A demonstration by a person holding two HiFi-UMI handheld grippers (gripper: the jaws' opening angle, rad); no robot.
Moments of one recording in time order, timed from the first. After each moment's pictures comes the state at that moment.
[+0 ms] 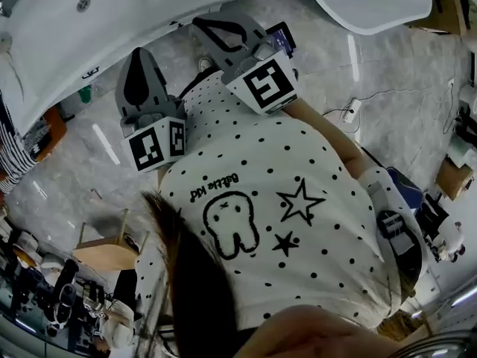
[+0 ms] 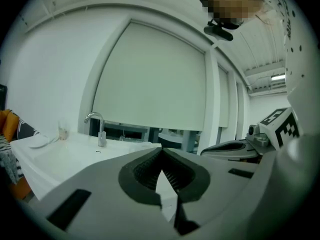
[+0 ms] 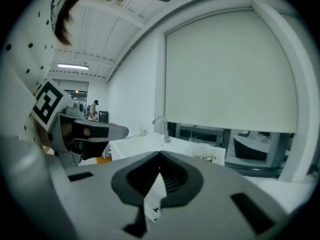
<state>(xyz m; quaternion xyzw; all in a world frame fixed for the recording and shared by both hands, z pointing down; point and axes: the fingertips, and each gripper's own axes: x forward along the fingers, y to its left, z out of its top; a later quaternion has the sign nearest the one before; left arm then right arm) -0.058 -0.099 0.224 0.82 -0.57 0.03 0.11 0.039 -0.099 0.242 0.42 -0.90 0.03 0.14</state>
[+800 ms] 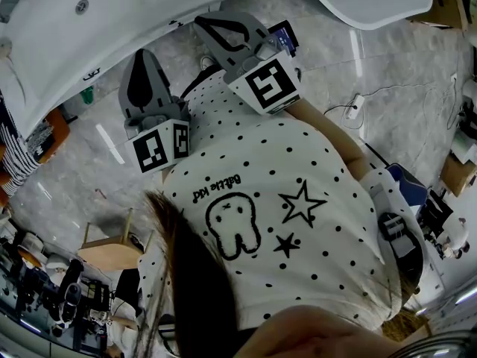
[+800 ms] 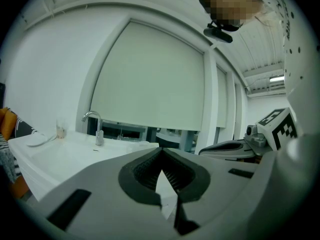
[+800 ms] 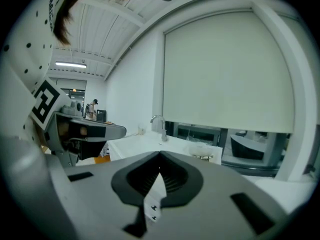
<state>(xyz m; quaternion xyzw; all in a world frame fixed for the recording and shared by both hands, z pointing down) -0.052 -0.098 0.224 0.82 -0.56 0.02 0.12 0.045 -0.101 0.243 0.43 -0.89 0.04 0.15</state>
